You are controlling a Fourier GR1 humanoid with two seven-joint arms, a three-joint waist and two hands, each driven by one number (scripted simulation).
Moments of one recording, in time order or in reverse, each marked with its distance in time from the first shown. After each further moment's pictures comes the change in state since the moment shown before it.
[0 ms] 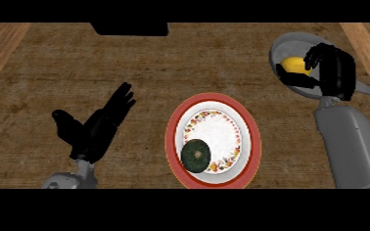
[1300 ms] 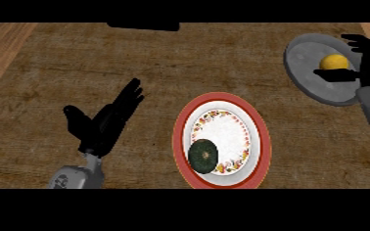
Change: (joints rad) left arm -0.050 -0.020 -0.019 0.027 -0.020 -0.030 -0.011; right arm -0.346 -0.275 -0.280 0.872 -0.142 -0.049 -0.337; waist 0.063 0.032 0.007
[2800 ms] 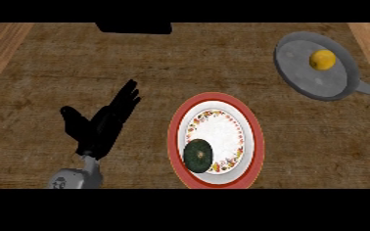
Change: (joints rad) left arm 0.019 -0.008 0.019 -0.003 -0.005 0.012 0.009; right arm 0.227 -0.263 -0.246 0.067 -0.311 0.856 -0.375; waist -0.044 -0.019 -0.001
